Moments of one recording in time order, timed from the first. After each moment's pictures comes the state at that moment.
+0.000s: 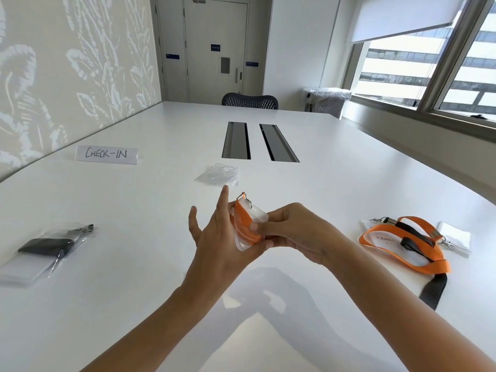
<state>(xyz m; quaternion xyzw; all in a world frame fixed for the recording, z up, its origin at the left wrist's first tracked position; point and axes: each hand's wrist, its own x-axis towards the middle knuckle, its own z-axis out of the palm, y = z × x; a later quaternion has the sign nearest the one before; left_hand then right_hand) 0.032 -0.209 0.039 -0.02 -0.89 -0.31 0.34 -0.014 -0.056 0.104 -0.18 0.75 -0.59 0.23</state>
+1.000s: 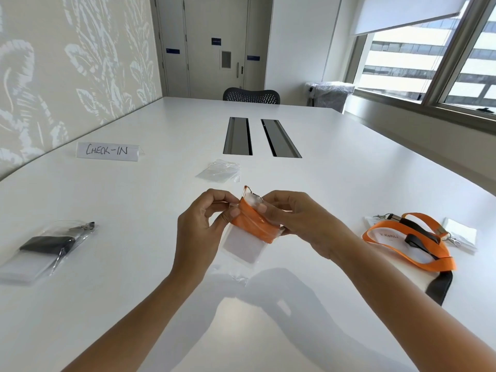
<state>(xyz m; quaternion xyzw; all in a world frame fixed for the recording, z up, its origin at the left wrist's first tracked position) 0.028 -0.235 0.054 -0.05 -0.74 -0.59 0.32 -0.016 -0.054 0.109 -0.23 0.78 -0.56 0.15</state>
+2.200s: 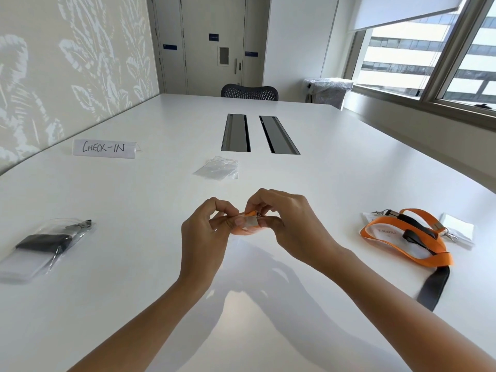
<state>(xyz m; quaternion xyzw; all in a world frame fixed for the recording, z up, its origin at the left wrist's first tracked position) 0.037 -0.218 0.049 0.03 -0.75 -0.59 0.30 -0.011 -0.061 0.091 -0.41 0.83 -0.34 -0.15</state>
